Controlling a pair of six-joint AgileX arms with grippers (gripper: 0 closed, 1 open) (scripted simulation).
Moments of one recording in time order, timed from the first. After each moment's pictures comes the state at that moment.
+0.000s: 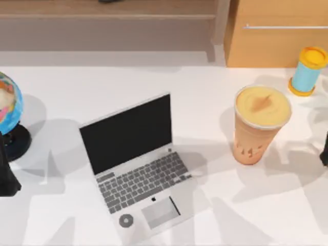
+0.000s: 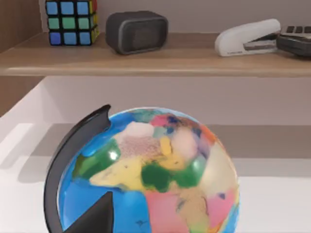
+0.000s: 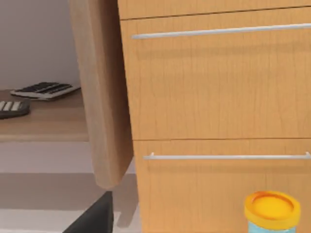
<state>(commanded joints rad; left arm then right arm) 0.00 0.00 0.00 0.00 0.00 0.00 0.43 0.54 0.12 0.50 0.29 0.07</state>
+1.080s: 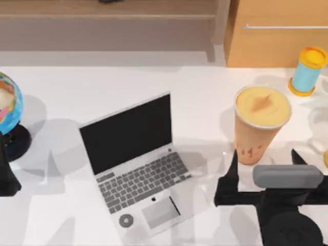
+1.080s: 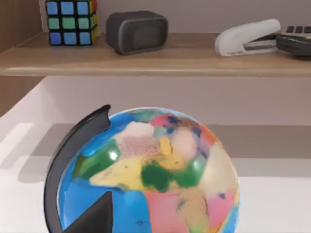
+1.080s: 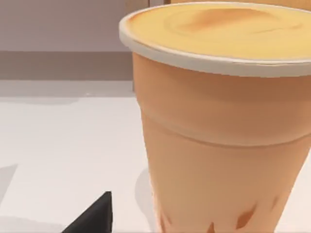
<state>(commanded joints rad) 0.00 0.00 0.00 0.00 0.00 0.00 1.04 1.87 0.21 1.44 1.07 0.20</state>
